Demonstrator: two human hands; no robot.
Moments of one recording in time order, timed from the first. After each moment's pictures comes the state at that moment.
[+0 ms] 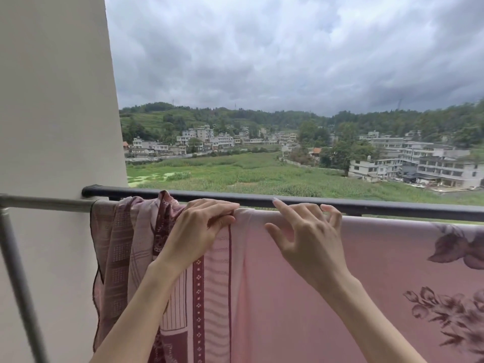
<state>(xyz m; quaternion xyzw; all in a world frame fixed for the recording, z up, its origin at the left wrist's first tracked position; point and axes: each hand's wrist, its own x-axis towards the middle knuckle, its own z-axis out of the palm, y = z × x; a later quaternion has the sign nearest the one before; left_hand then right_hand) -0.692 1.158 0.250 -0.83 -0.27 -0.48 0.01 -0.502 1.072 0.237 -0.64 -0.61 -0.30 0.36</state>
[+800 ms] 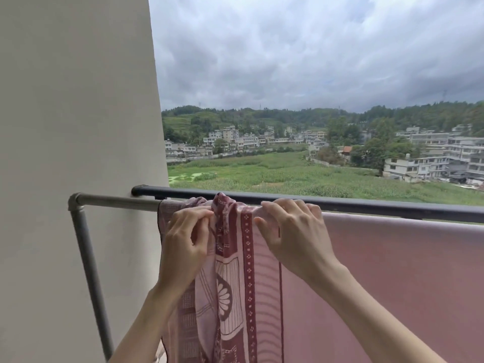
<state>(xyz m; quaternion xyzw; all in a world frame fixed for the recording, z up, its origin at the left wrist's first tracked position) -0.762 1.099 0.204 -0.72 -0.36 -0.59 0.07 -0.576 1.044 0.236 -0.59 -0.68 -0.23 0.36</state>
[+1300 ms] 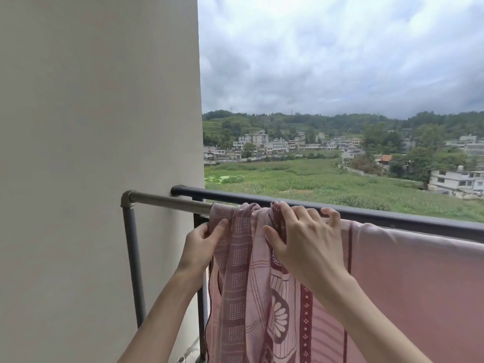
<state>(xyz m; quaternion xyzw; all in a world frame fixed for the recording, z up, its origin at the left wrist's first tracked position) -0.794 1.103 0.197 -0.51 -0.45 -0.61 -0.41 -0.623 1.054 0.226 -0.61 -0.67 -0.26 0.32</state>
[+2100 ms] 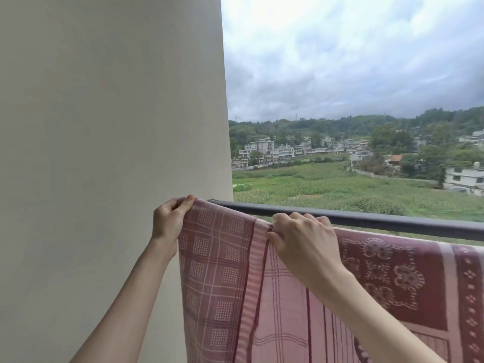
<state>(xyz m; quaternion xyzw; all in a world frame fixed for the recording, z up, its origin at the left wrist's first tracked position) -0.966 1.129 0.249 -0.48 -0.45 -0.70 -0.28 -0.748 1.046 0.240 -0.59 -0.72 -0.17 0.32</state>
